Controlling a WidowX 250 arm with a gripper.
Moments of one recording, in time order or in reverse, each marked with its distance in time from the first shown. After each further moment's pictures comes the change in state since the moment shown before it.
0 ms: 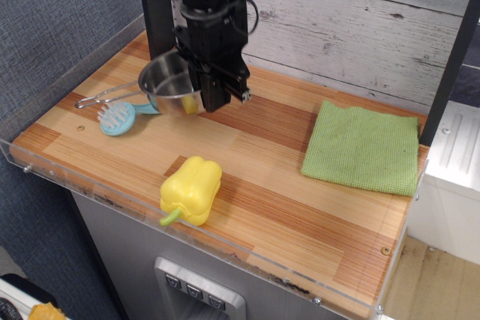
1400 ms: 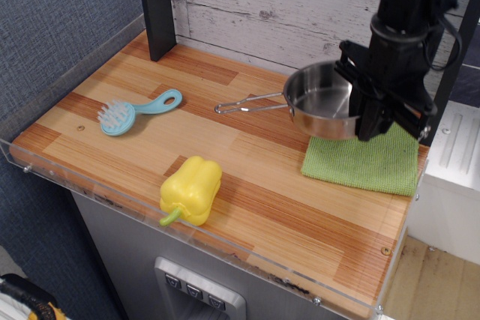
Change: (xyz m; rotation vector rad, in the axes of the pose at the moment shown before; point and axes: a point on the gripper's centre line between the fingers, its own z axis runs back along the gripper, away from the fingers) arm 0.075 -0.135 -0.002 0.010 0.041 -0.174
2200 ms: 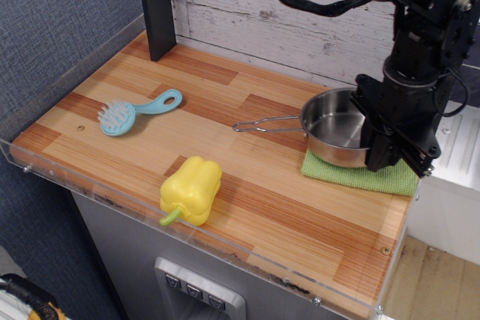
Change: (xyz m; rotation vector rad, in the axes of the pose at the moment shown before) arm 0.007 -0.016 -0.024 0.013 -0.027 -0.113
